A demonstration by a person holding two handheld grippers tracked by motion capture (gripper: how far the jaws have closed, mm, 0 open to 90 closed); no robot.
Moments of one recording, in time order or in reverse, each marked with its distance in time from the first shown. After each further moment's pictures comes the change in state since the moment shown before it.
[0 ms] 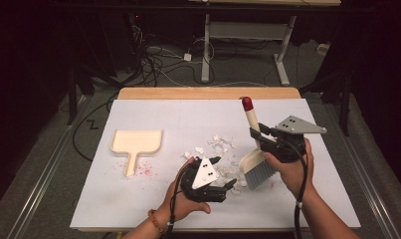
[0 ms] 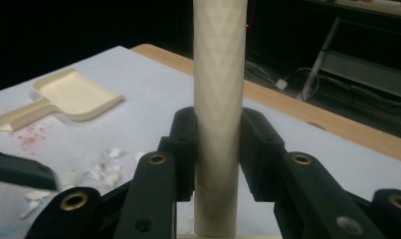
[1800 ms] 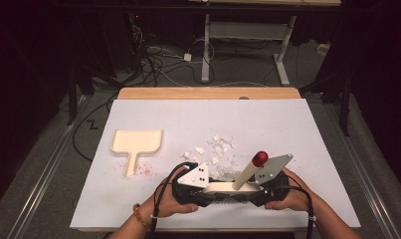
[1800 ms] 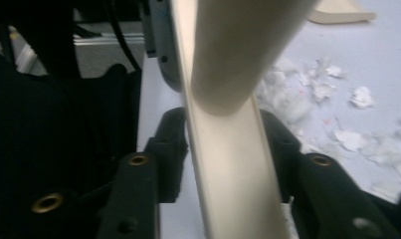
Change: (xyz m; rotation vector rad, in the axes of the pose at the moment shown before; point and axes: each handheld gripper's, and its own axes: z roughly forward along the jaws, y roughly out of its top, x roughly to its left) left arm 0.025 -0.002 -0.032 0.101 -0.436 0.175; right arm 0.033 -0.057 0.003 0.235 0.765 -0.406
